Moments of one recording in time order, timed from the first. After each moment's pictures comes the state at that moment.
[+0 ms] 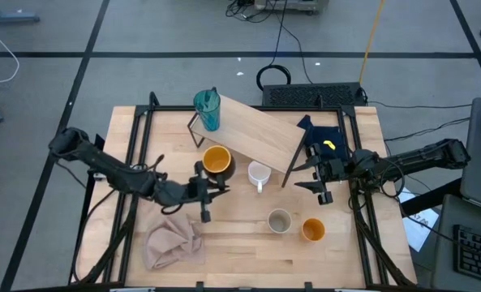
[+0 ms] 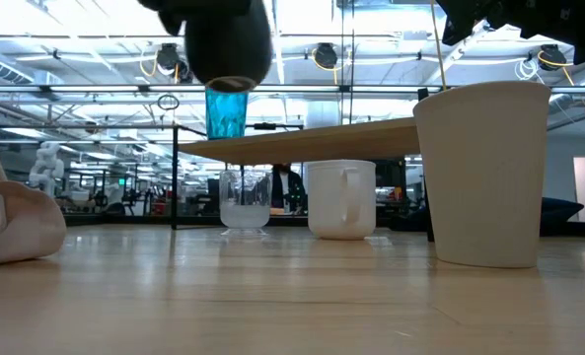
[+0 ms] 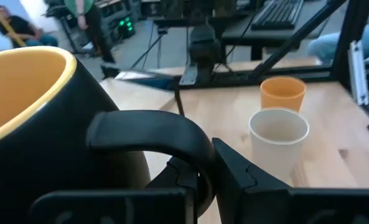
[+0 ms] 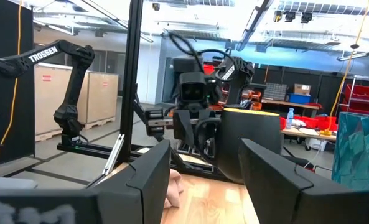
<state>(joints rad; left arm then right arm) -0.41 1.31 0.77 0.27 -0.57 0.00 0.12 0.76 0.27 0.71 -0.08 -0.09</state>
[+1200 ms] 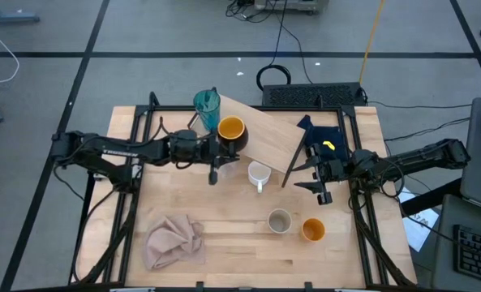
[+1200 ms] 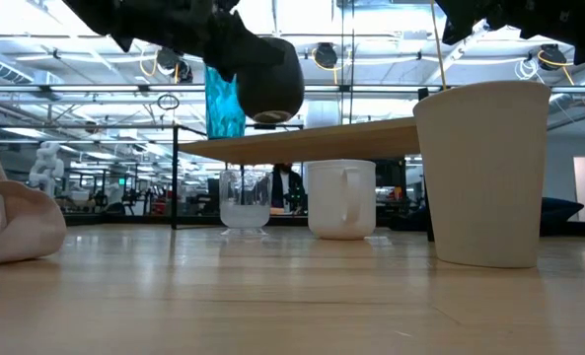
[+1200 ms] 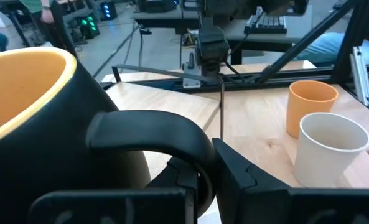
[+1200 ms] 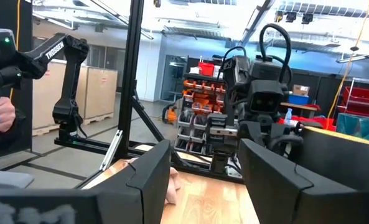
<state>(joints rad) 0.12 1.32 0.77 0.34 0.10 0.12 0.12 0.76 0.27 0.70 -0.08 -0.12</state>
